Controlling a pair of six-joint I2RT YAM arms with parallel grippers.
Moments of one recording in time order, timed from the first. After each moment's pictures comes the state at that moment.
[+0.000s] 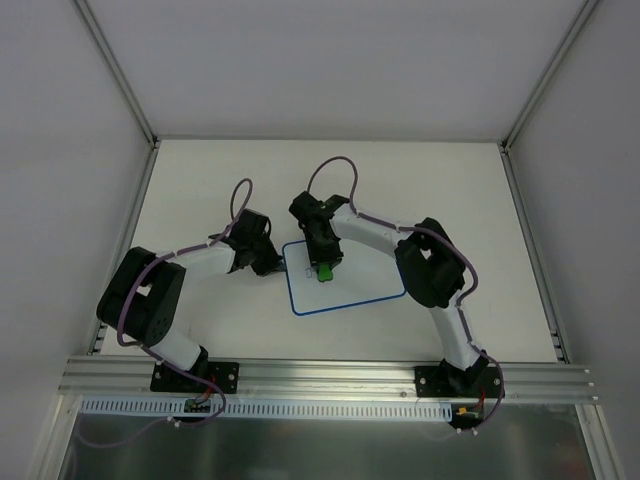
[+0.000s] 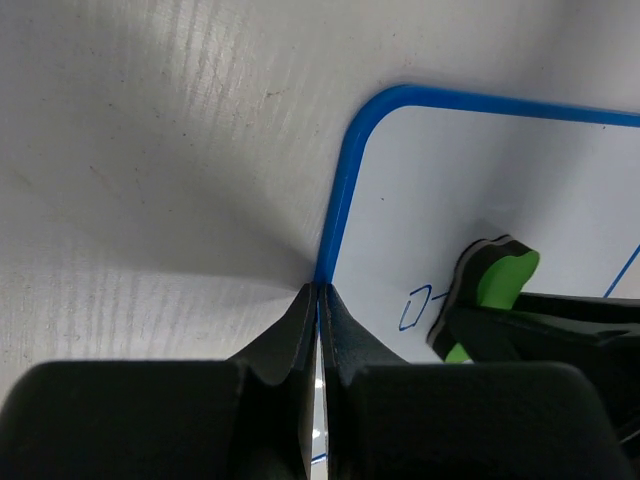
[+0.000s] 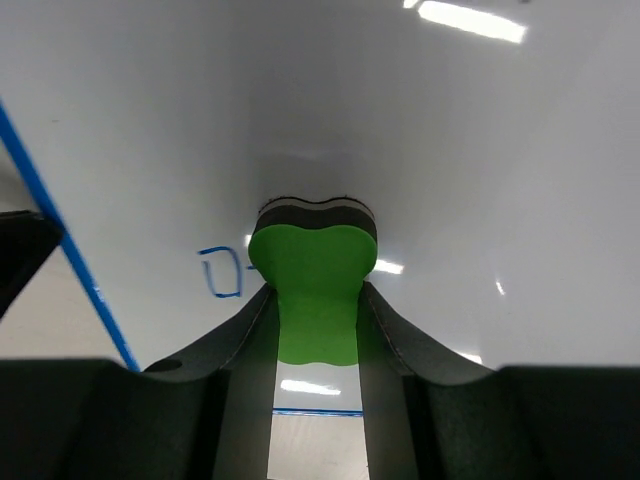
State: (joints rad) left arm -0.43 1.57 0.73 -0.17 0.12 -0.96; right arm 0.83 2.15 1.67 -0.92 0.09 0.59
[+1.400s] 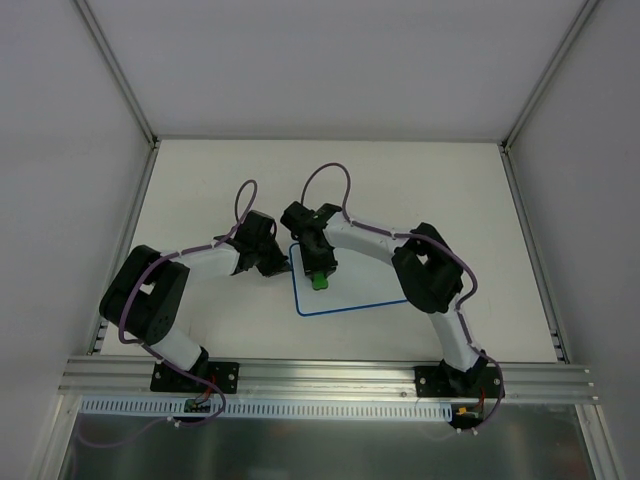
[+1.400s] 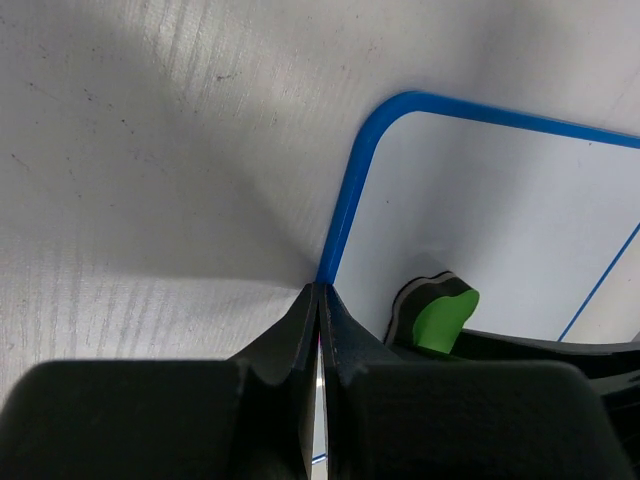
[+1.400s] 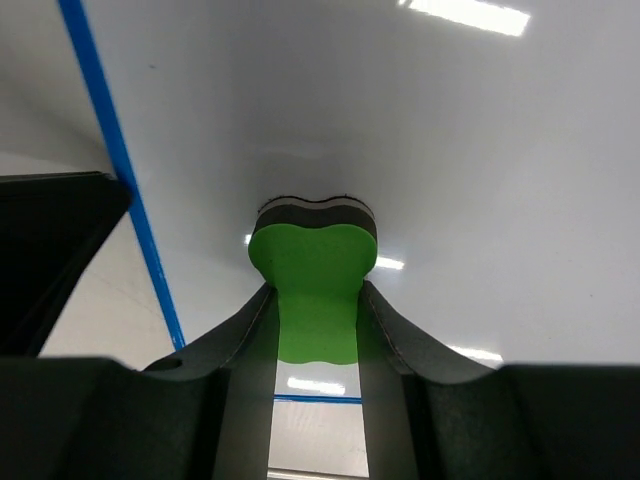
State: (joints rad) left arm -0.47 1.58 0.73 -0.13 0.10 -1.01; right arm 0.90 2.13 1.65 -0.93 0.12 0.67
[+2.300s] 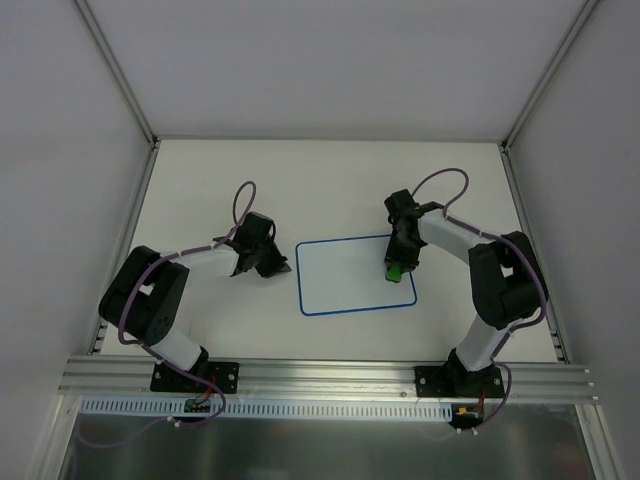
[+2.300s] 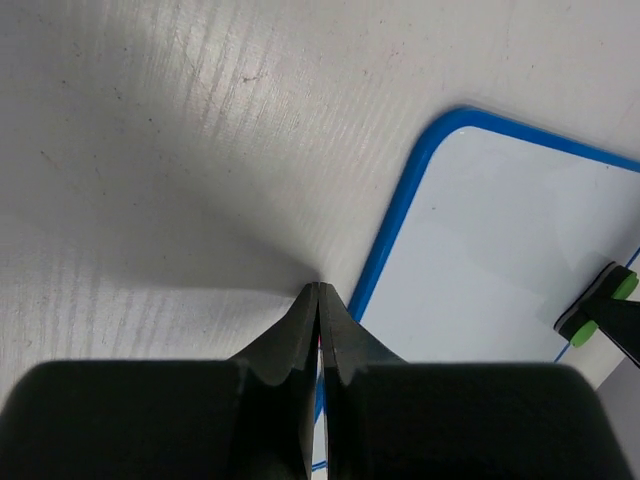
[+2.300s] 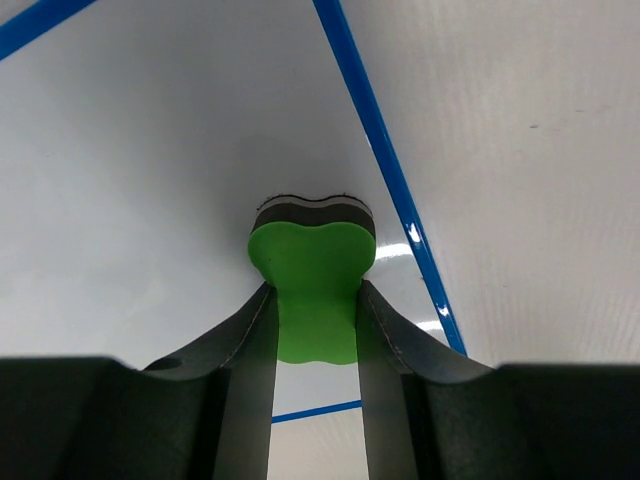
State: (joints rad) left arm -0.47 1.58 0.72 -0.12 0.10 -1.03; right arm 0.43 1.75 1.11 -0.74 0.12 0.69
